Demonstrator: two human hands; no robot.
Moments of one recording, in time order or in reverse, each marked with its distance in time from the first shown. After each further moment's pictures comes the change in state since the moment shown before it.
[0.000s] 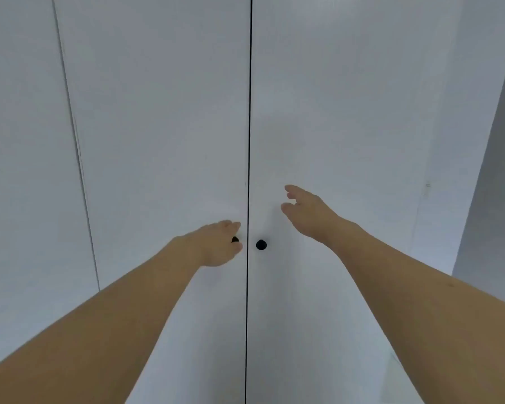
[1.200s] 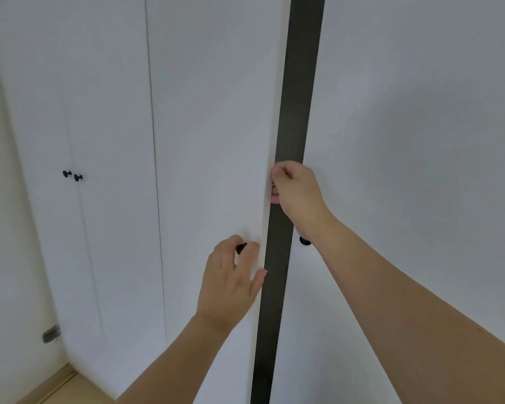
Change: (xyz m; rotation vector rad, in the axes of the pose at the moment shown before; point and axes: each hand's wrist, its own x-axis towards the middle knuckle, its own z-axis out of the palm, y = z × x) left_hand -0.037 0.017 0.132 0.216 0.965 -0.169; right_hand 0.038 -0.039 0.067 0.632 -0.059 -0.264
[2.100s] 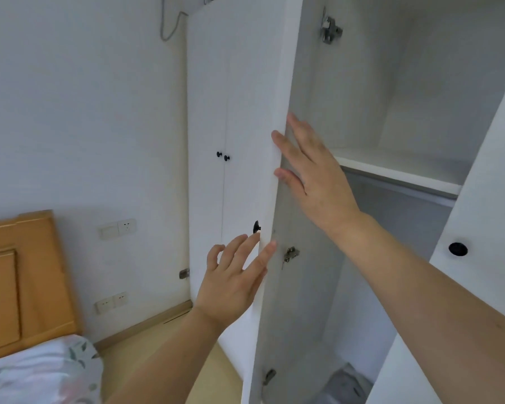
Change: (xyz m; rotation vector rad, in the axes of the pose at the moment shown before) left_hand -0.122 -0.128 -0.146 0.475 0.037 -0.021; right_hand -0.056 -0.053 0.154 -0.403 -0.156 -1.152
